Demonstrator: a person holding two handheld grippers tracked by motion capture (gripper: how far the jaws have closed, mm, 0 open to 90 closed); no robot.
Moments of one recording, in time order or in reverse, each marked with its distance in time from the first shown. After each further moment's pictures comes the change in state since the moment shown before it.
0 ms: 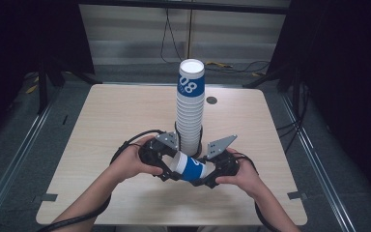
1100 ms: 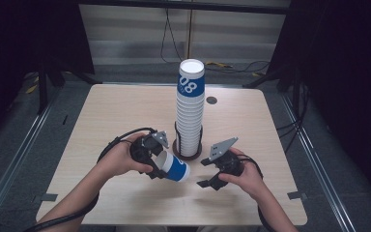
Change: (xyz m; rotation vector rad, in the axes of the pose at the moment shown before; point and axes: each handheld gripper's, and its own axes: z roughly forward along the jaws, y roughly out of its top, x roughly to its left) left arm 0.006 -0.012 -0.020 0.222 0.099 -0.056; right arm -0.003 -0.012 -0.007 0.129 -0.104 0.012
